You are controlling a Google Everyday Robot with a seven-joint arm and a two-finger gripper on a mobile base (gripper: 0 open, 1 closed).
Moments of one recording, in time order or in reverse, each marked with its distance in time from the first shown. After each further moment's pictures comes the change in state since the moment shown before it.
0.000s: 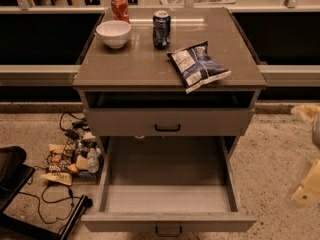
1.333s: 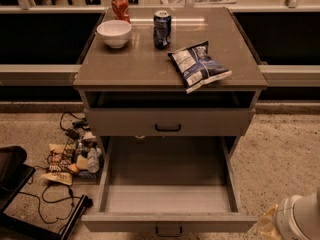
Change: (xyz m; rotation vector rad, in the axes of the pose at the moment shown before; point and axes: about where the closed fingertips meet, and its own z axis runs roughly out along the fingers) arm 0.103 0.103 0.195 -0.111 0.056 0.136
